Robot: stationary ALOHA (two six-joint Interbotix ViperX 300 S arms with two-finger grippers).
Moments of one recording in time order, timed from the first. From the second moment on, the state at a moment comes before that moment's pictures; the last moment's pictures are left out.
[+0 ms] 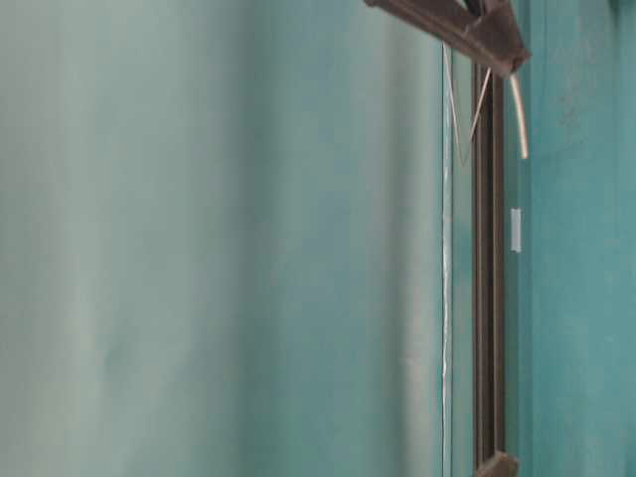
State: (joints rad) left arm -0.01 -0.03 1.25 -0.04 -0.91 -0.08; right arm 0.06 -0.20 1.03 0.07 -0.31 0.29
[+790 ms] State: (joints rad) left arm -0.11 -0.04 1.31 -0.04 -1.08 -0.09; right arm 0.32 -0.20 1.22 0.41 -0.70 0.22
